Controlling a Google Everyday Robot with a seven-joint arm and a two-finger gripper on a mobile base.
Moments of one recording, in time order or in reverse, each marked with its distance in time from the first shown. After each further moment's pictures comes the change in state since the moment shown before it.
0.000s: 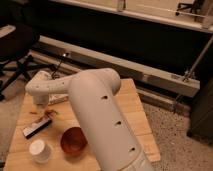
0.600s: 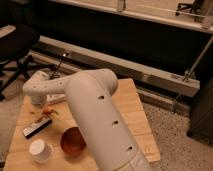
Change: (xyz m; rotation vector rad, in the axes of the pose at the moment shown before) arm -0.010 0.003 0.006 -0.011 -0.003 -0.011
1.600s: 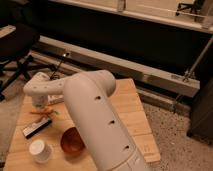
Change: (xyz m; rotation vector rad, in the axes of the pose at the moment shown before) arm 0.011 -0.001 0.011 -0.016 0.031 0.011
